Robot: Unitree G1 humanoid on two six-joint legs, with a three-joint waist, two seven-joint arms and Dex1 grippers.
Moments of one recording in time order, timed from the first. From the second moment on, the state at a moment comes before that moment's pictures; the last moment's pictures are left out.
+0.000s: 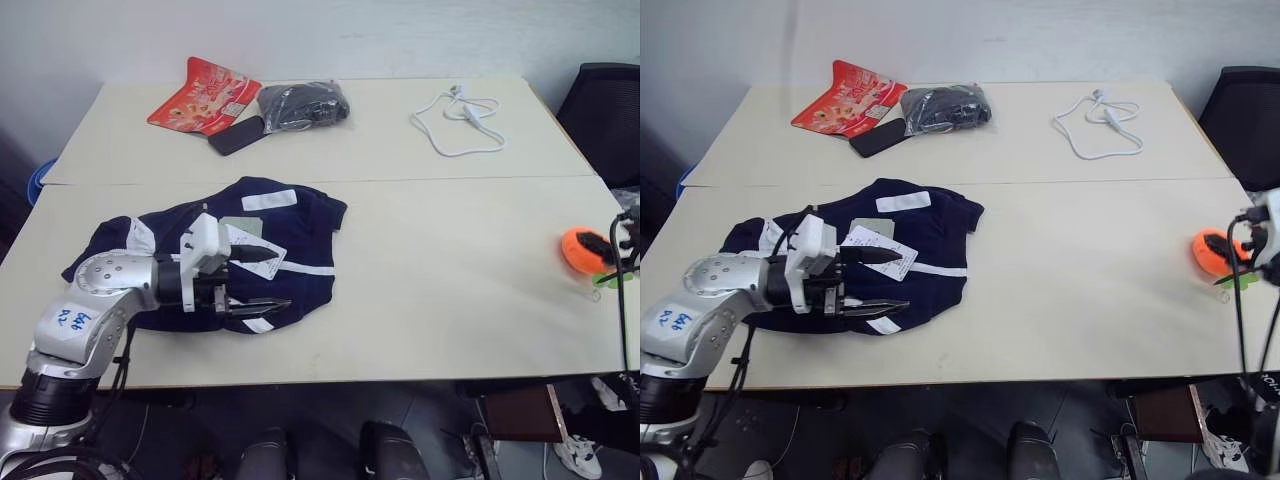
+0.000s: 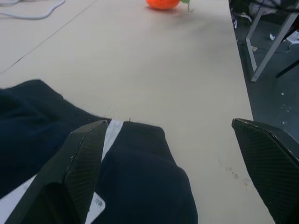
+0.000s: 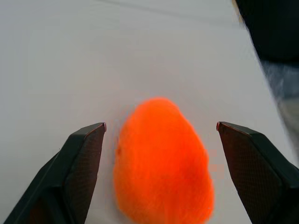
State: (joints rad) left arm -0.35 0.82 0.08 -0.31 -0.57 0.56 -1.02; right arm -0.61 -1.04 -0.24 0.61 0.15 0.31 0.75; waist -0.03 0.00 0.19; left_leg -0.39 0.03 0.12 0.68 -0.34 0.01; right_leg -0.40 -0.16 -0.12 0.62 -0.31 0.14
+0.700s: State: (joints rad) left arm 0.14 1.22 0.45 0.13 -0.09 -0.11 -1.21; right arm -0.49 -0.81 0.29 -0.19 0.12 -0.03 1.23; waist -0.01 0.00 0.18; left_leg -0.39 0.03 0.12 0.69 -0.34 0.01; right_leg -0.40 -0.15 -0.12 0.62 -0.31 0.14
